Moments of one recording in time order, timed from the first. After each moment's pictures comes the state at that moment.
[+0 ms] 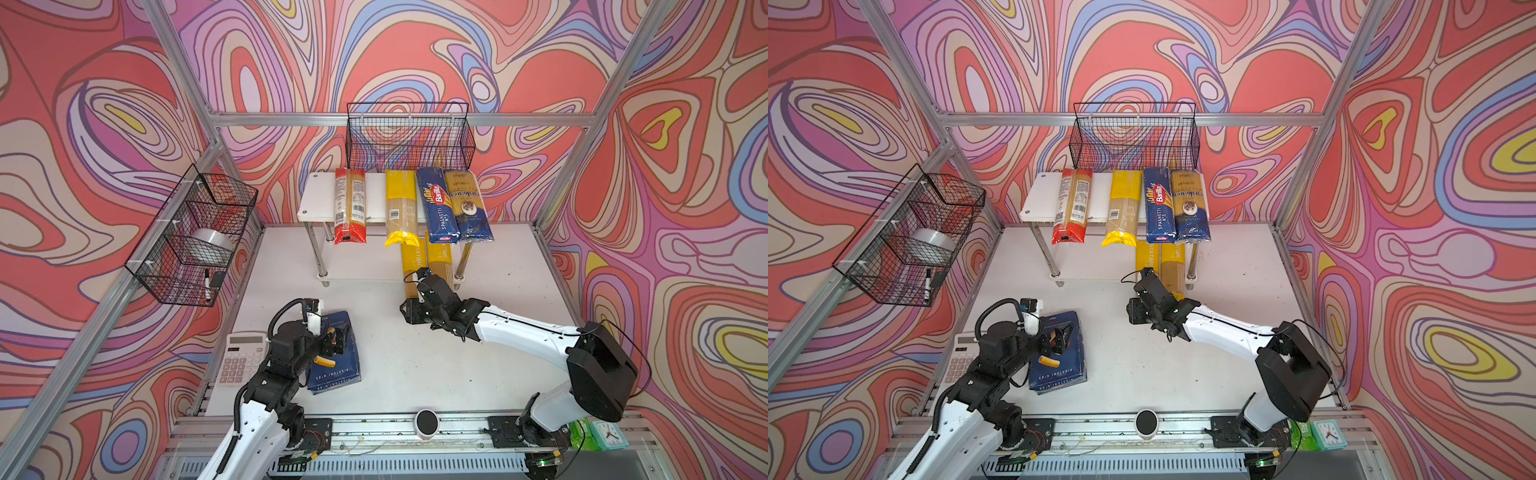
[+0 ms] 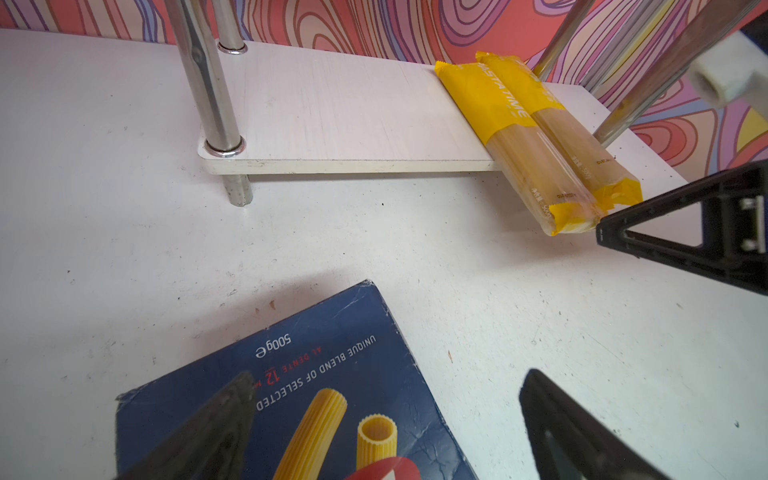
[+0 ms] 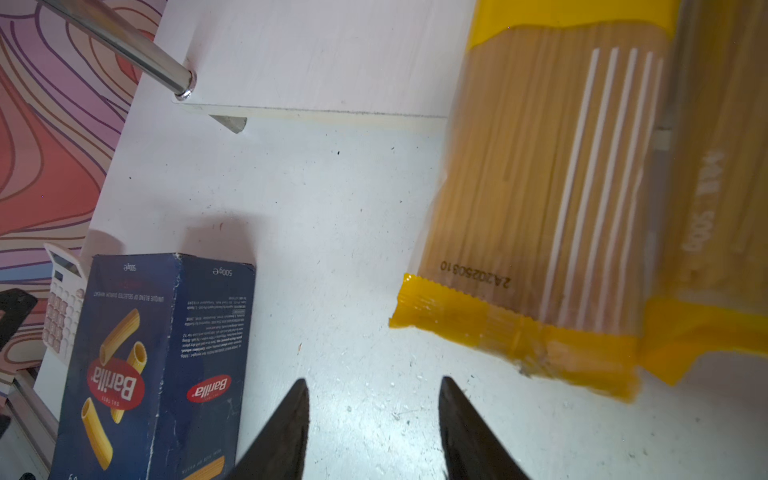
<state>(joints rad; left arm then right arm) -0.29 0.52 0.32 -0.26 0.11 -0.22 0.79 1.54 0.99 -0.22 0.04 0.63</state>
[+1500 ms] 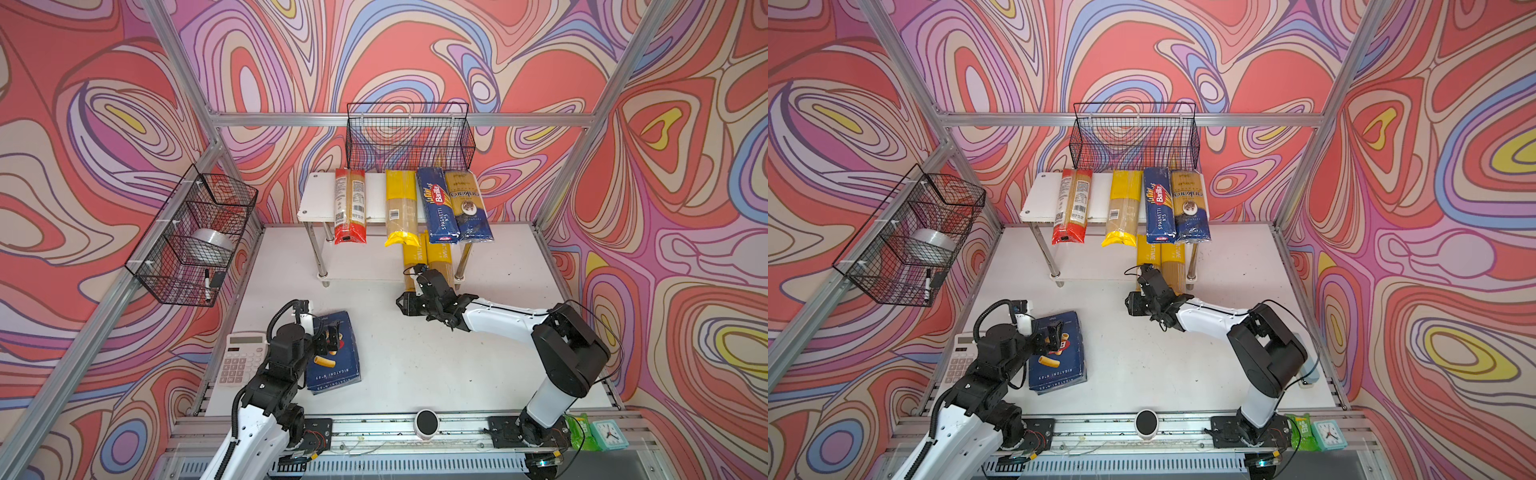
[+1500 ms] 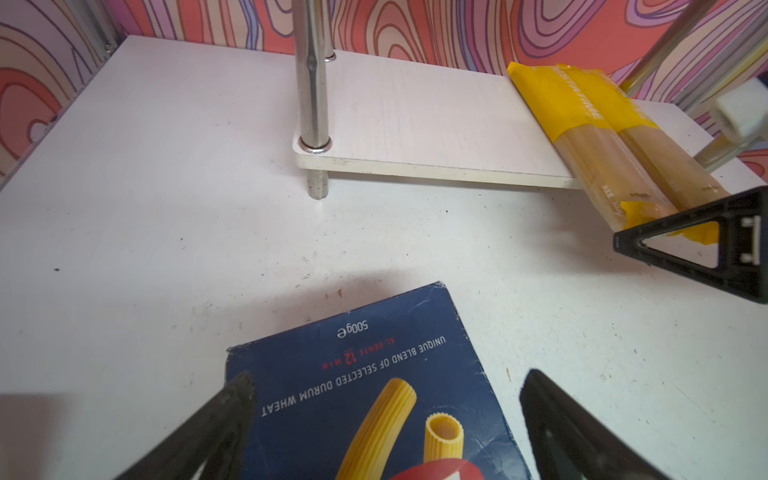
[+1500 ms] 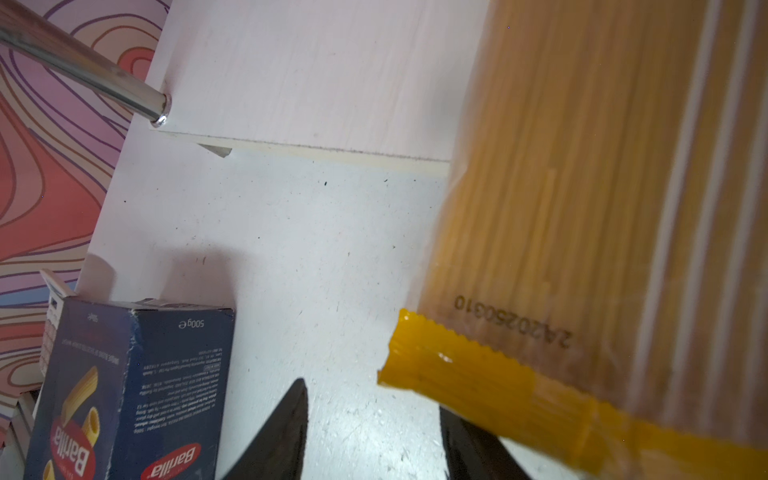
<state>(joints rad) -0.29 0.47 0.32 -0.34 -0.10 -0.28 0.70 1.71 1.00 -0.02 -0.09 0.58</state>
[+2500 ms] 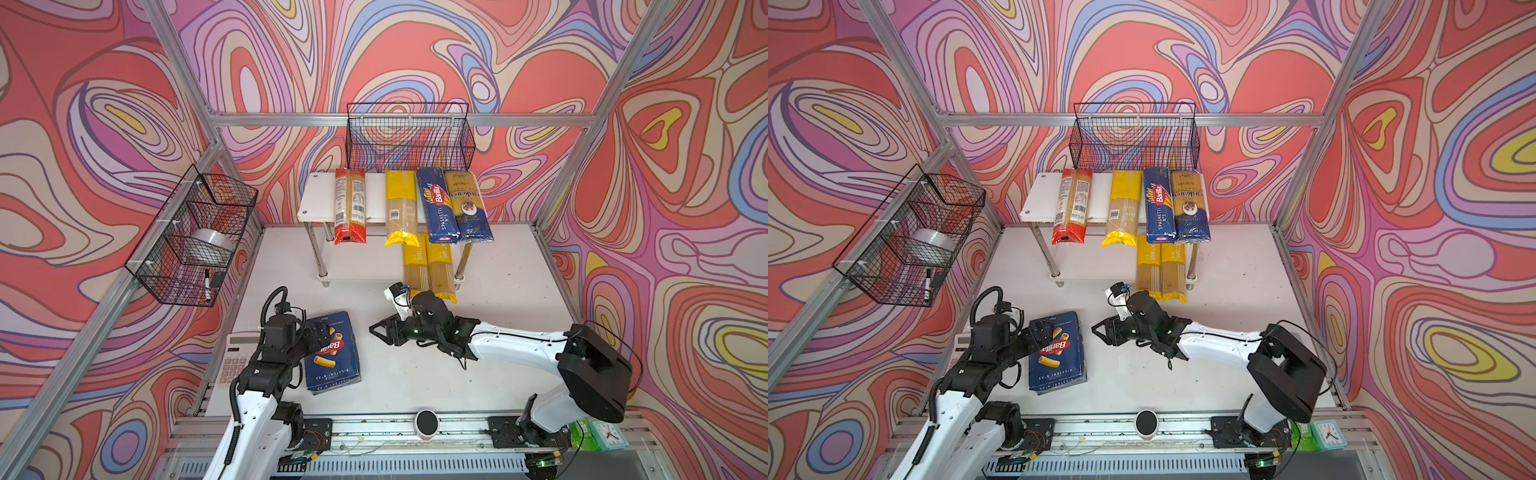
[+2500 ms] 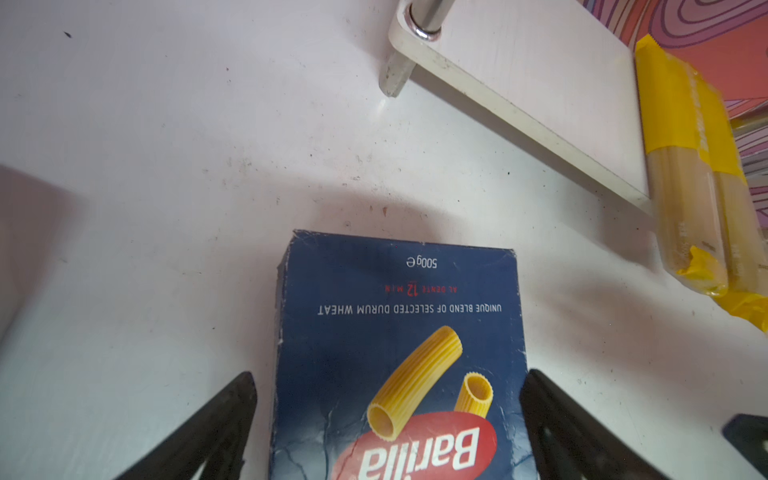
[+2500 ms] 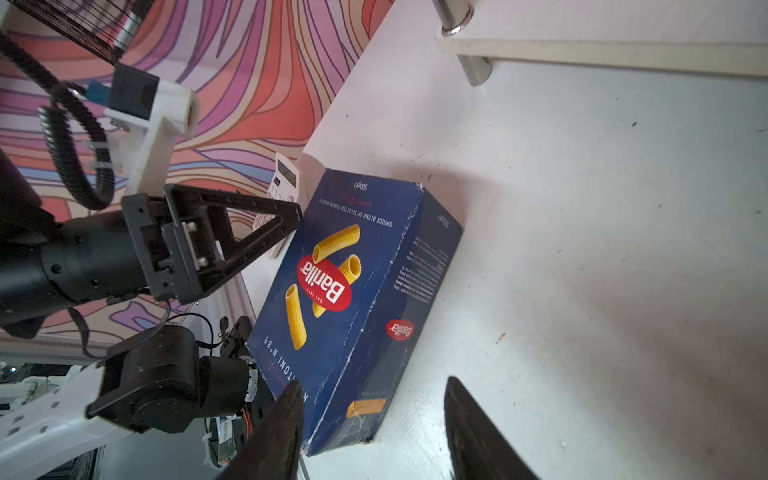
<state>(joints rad) -0.09 0.62 0.44 -0.58 0.07 -0.54 0.93 1.58 0.86 0.23 -0.30 0.60</state>
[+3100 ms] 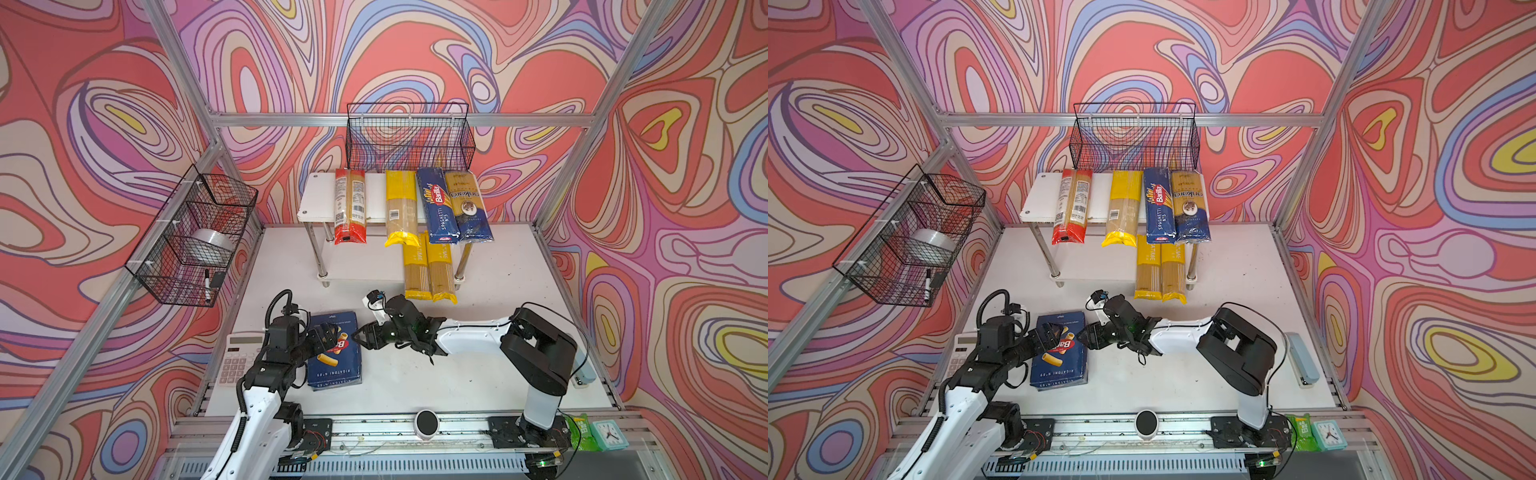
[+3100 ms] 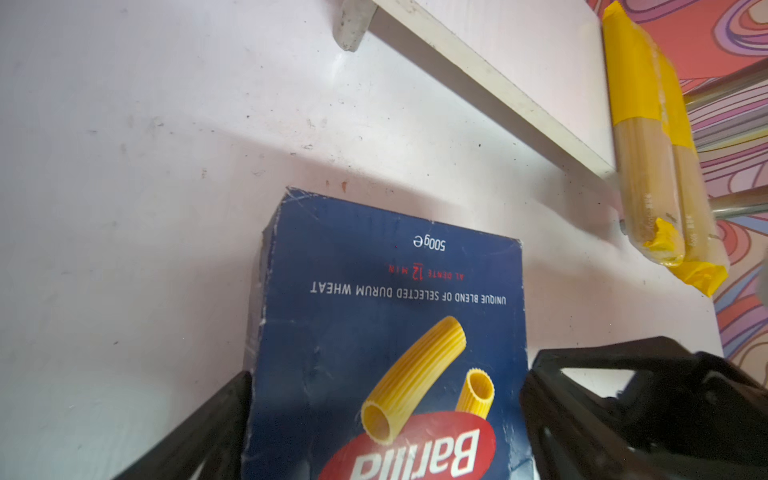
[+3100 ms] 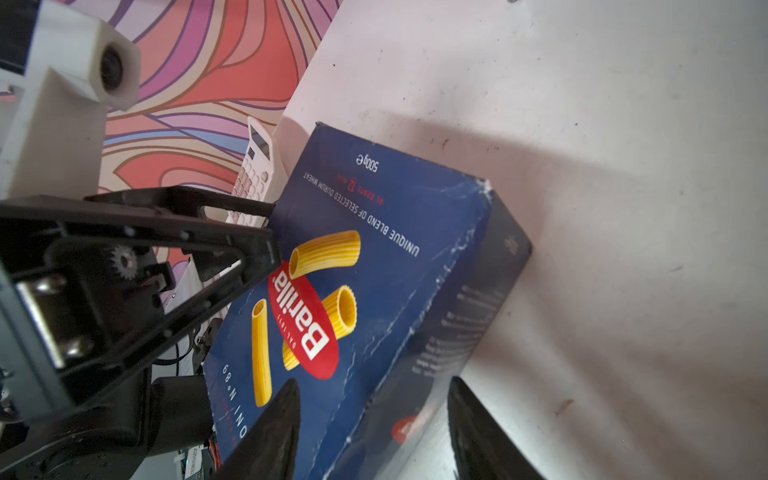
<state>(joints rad) -0.09 0.68 0.36 -0.42 0.22 -0.56 0.96 1.86 1.01 0.29 -0.33 0.62</state>
